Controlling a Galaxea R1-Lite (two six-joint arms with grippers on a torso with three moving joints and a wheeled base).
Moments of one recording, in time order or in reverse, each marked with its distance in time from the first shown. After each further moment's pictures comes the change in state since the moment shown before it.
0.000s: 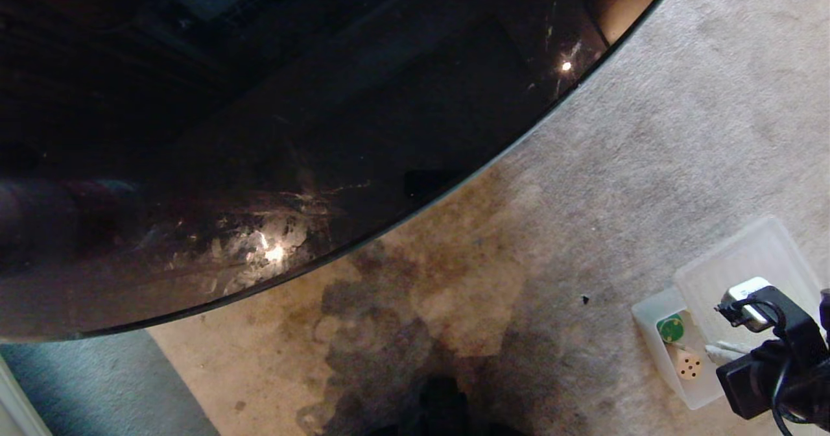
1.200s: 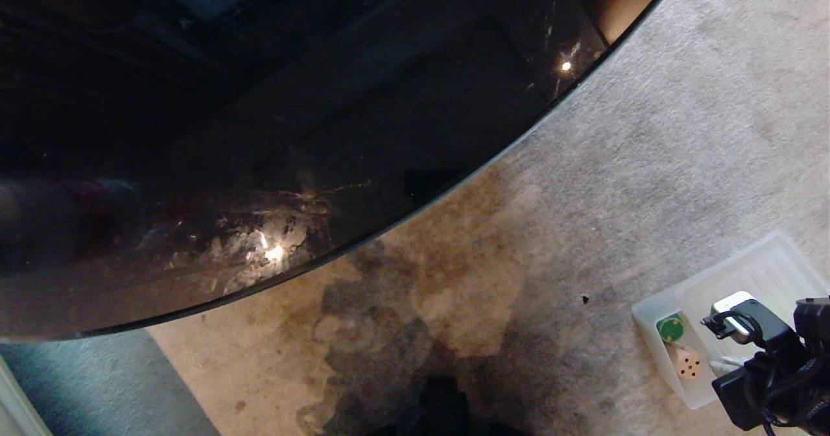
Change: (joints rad) left arm 0.000 0.000 0.000 0.000 0.000 0.000; right arm -0.010 0.093 0.035 -0.043 -0.070 -0.038
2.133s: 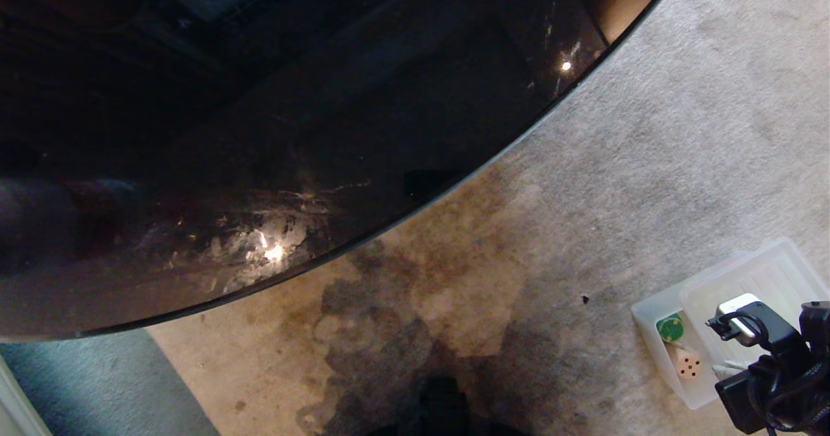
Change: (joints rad) left arm 0.000 0.000 0.000 -0.001 0.000 0.001; right arm 0.003 -0.018 0.013 -0.002 -0.005 0.029
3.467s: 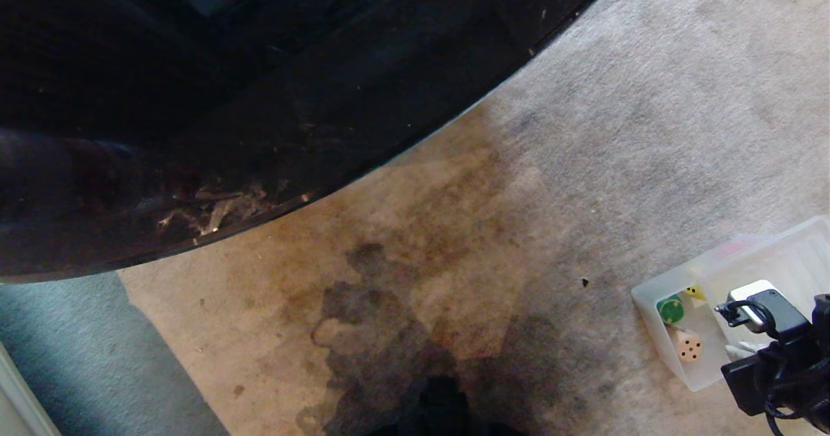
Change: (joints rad) left arm 0.000 0.000 0.000 0.001 0.000 0.000; right arm 0.007 -0.007 0.021 -0.124 -0.121 -0.010
